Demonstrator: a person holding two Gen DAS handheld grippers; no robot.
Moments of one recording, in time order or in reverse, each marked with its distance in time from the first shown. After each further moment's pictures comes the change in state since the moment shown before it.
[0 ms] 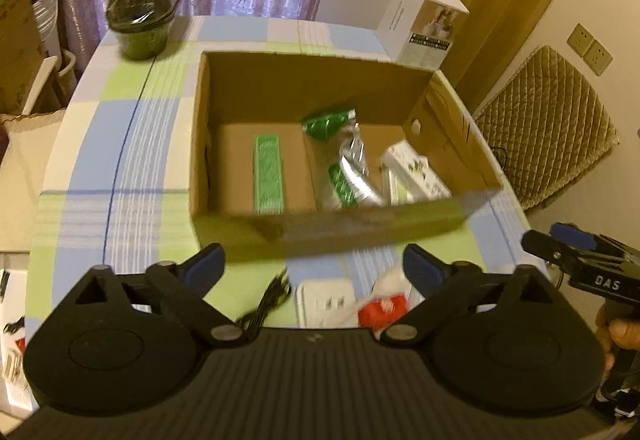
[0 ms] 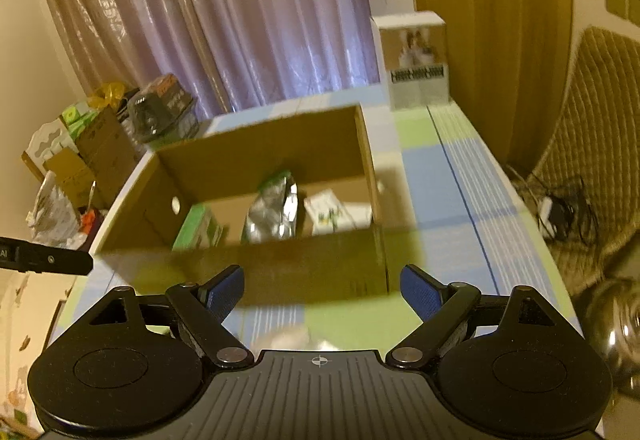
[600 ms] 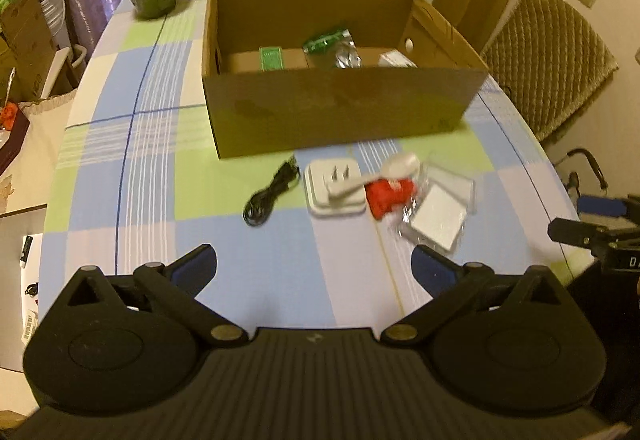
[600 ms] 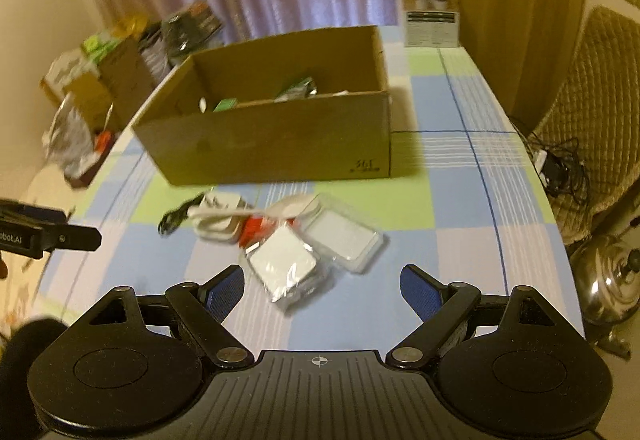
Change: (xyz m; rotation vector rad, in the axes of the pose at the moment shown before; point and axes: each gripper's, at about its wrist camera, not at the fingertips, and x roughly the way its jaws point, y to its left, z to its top) left arm -0.026 -0.012 -0.105 0.101 0.057 0.057; right arm -0.045 0.018 -0.073 -0.151 0.154 0.015
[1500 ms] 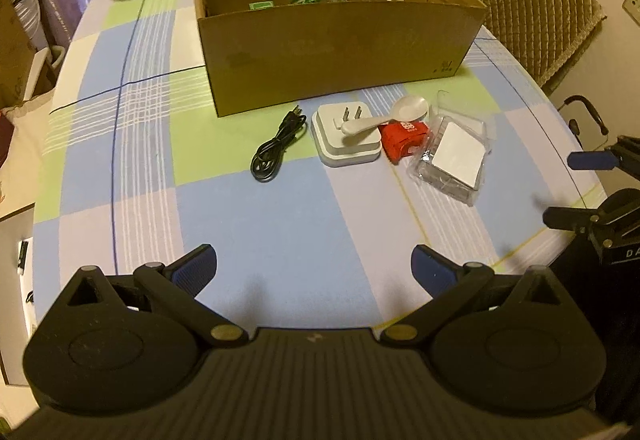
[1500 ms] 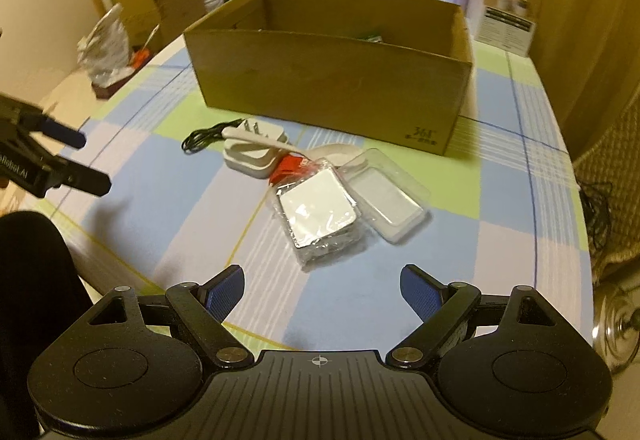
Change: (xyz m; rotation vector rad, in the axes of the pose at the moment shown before) left arm 0.032 0.024 -0.022 0.101 0.070 -0.042; right arm 0.044 0.026 -0.030 -0.258 0.089 0.029
